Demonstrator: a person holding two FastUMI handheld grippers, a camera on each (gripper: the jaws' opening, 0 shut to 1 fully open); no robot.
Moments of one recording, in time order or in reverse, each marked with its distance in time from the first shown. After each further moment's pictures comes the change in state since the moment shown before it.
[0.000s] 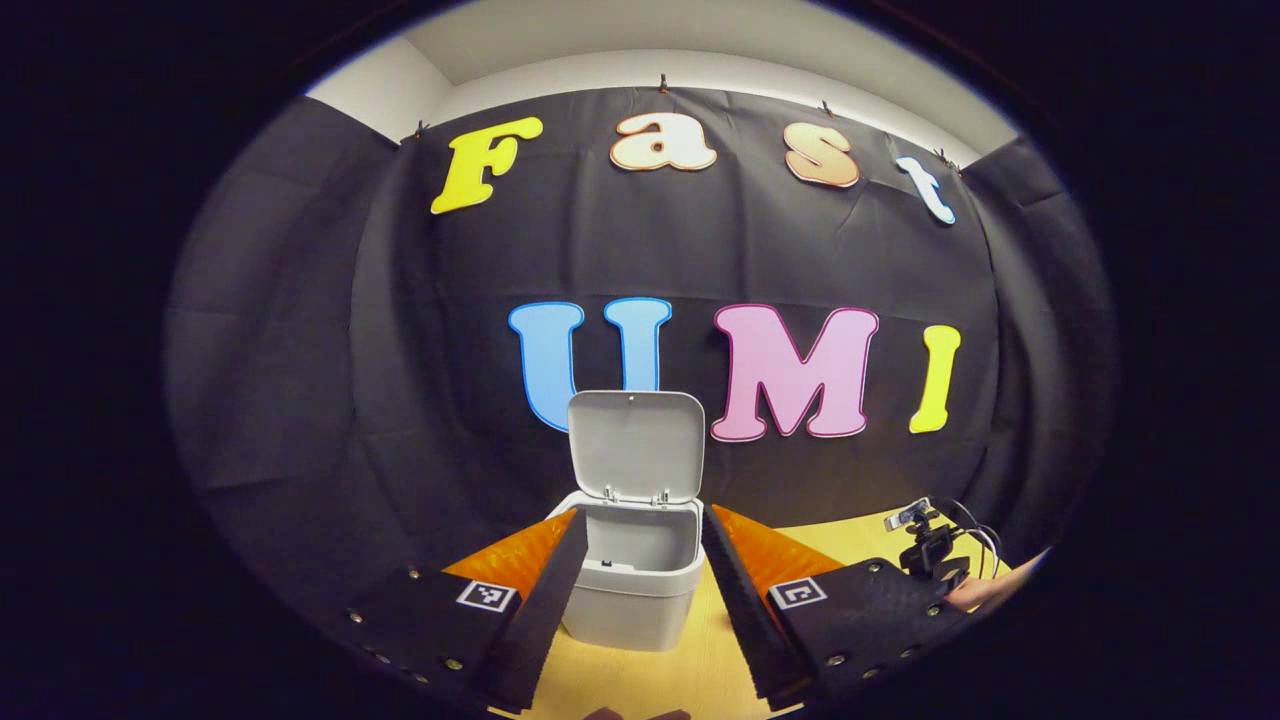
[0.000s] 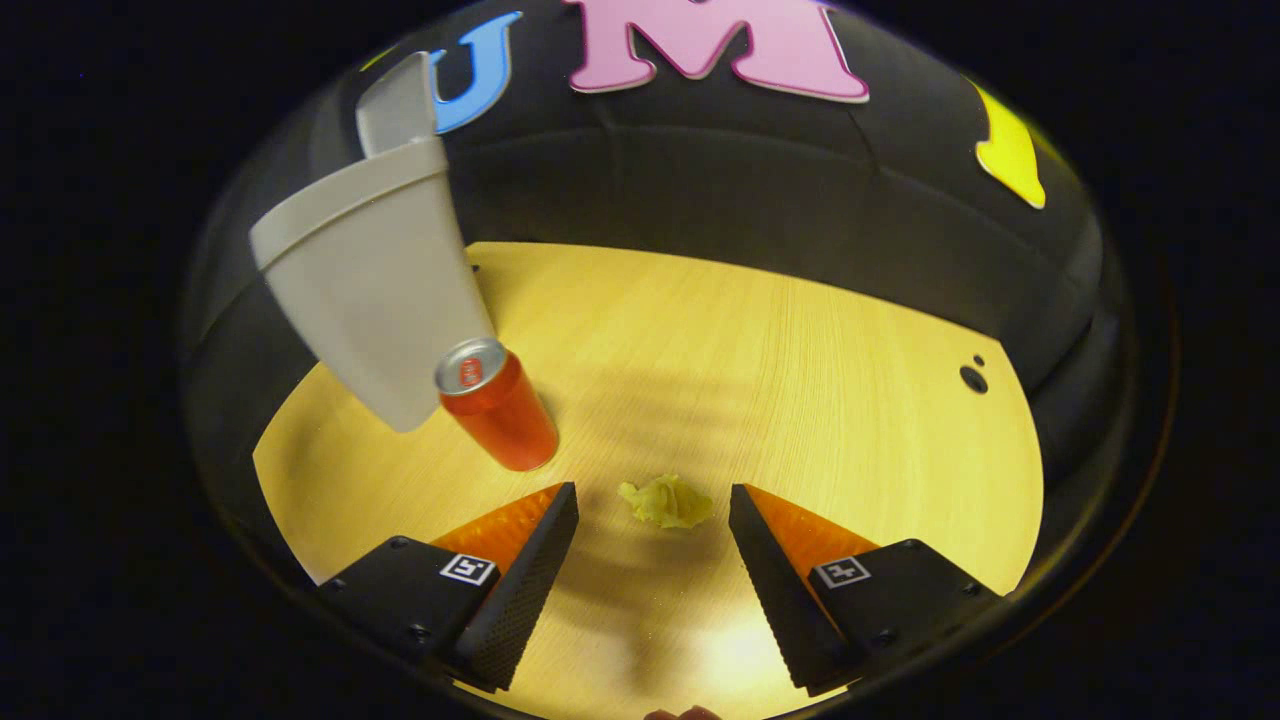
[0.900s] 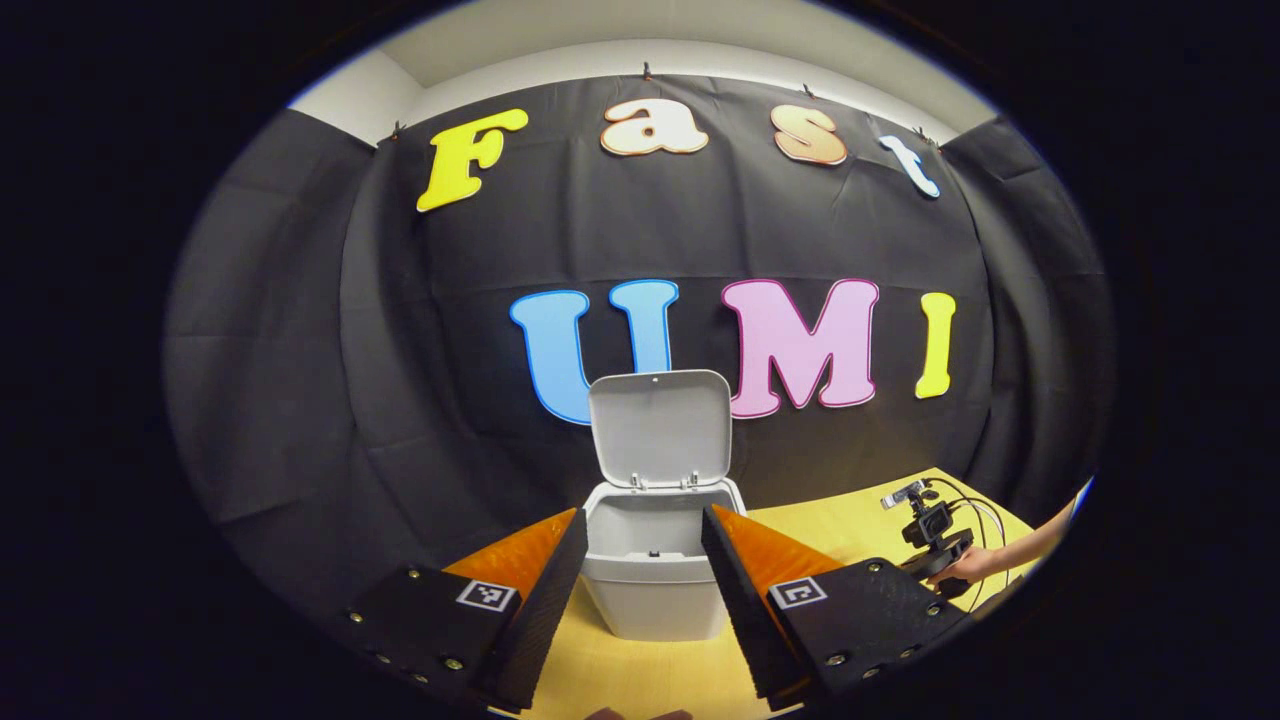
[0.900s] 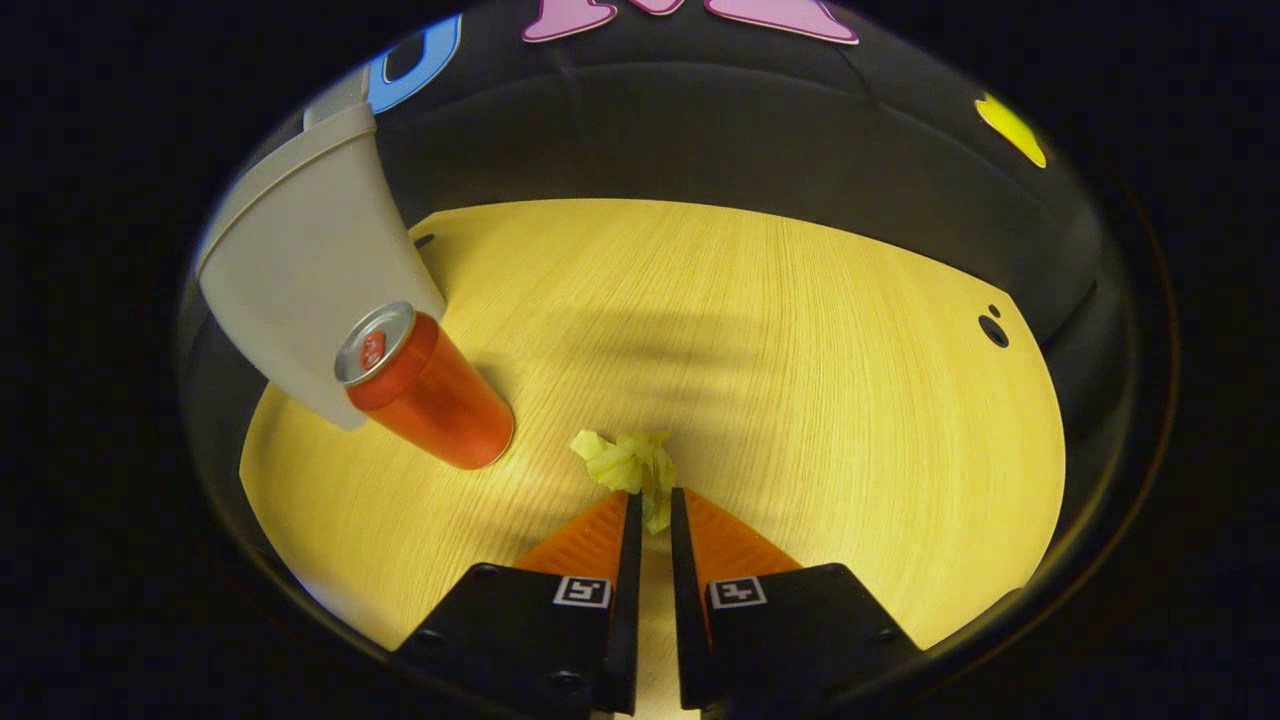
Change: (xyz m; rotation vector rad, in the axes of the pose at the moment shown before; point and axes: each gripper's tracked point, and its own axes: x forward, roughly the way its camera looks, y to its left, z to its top) left arm 0.012 0.032 -0.014 0.079 0.038 -0.037; right arm 0.035 -0.002 -0.018 0.036 0.100 -0.008
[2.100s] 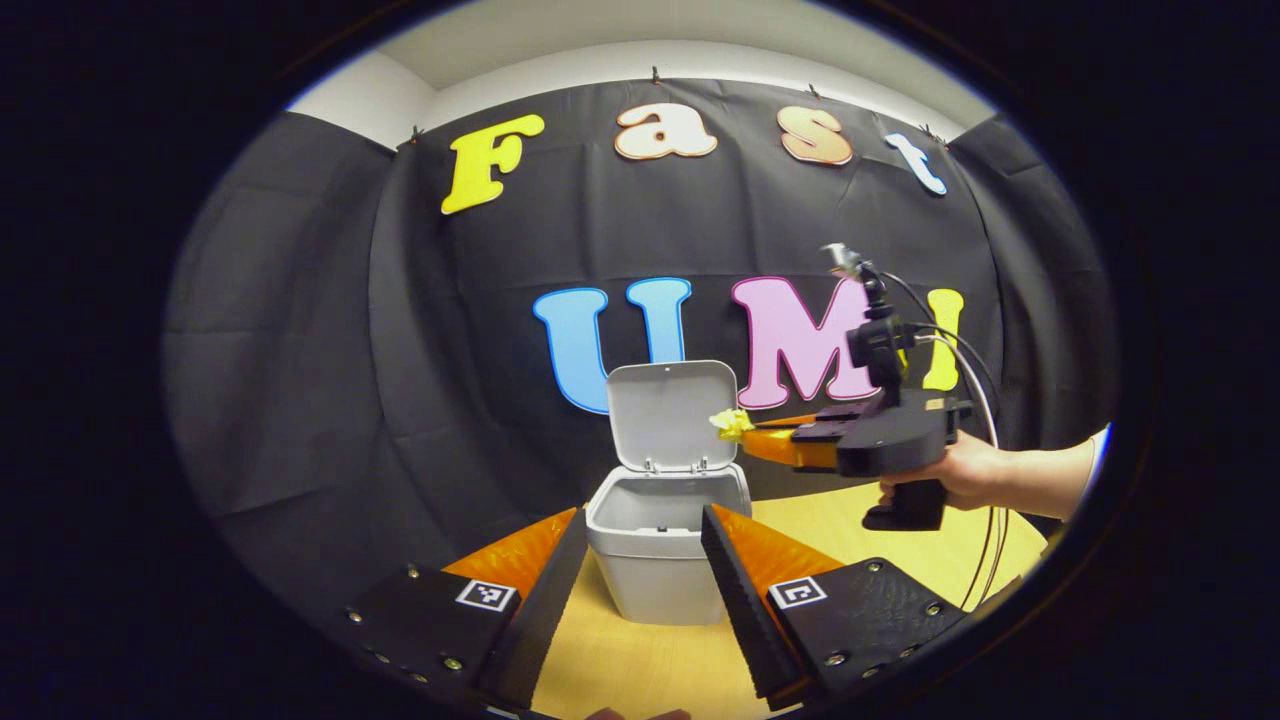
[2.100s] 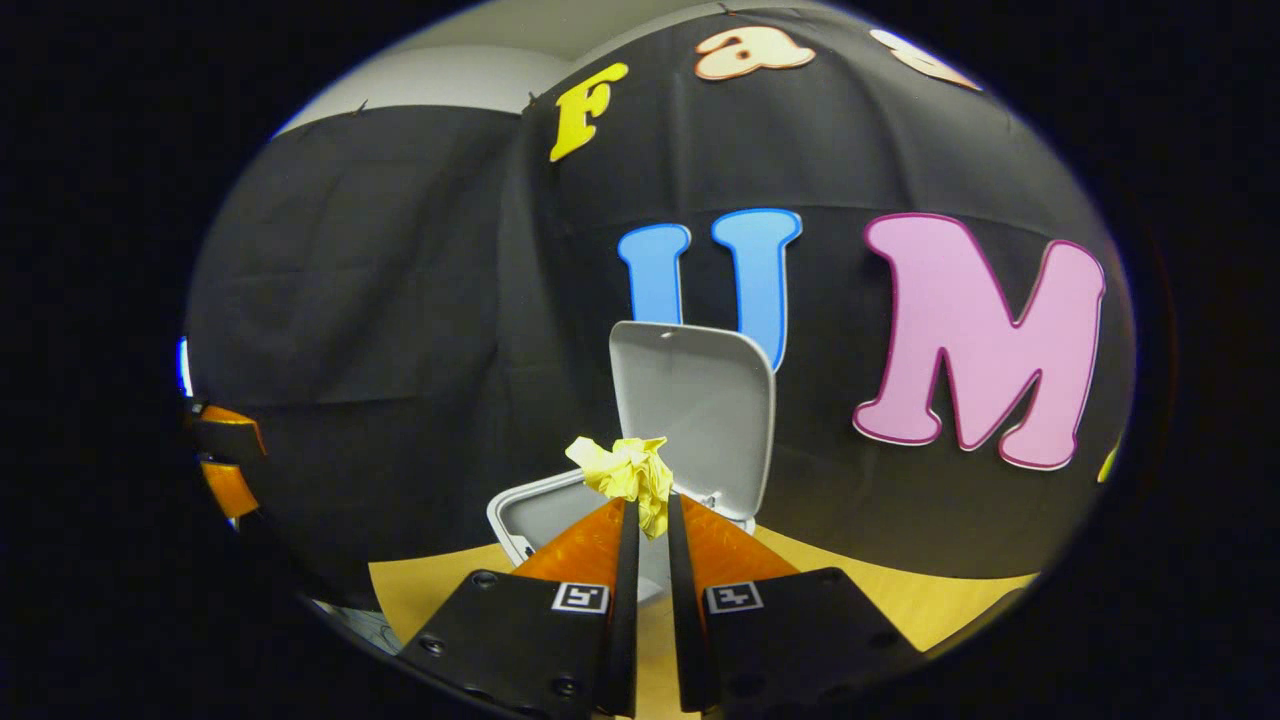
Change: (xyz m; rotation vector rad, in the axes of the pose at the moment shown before) left arm -0.051 0.011 -0.005 0.002 0.007 0.089; right arm -0.208 0.277 0.284 -0.354 -0.673 0.436
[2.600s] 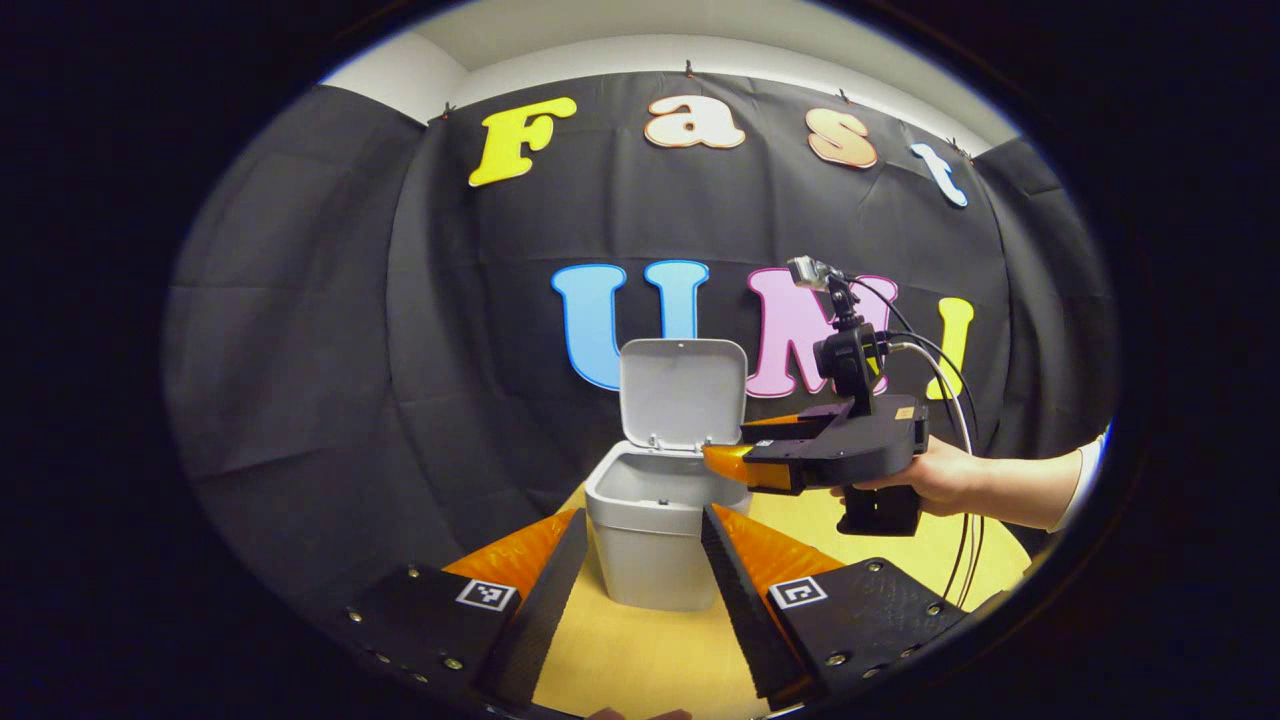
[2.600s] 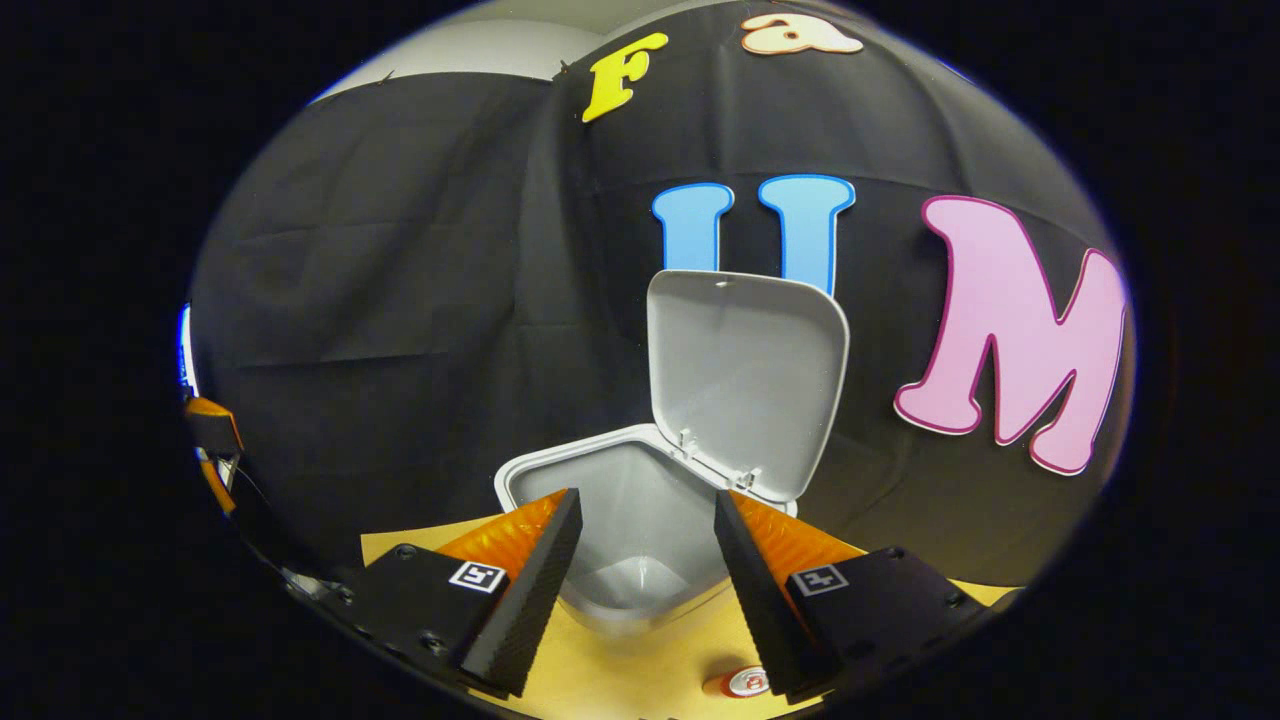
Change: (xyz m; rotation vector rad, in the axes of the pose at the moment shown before) left arm -0.002 -0.013 -0.032 -0.088 0.040 -0.023; right arm 0.008 0.014 -0.024 -0.048 0.058 0.033
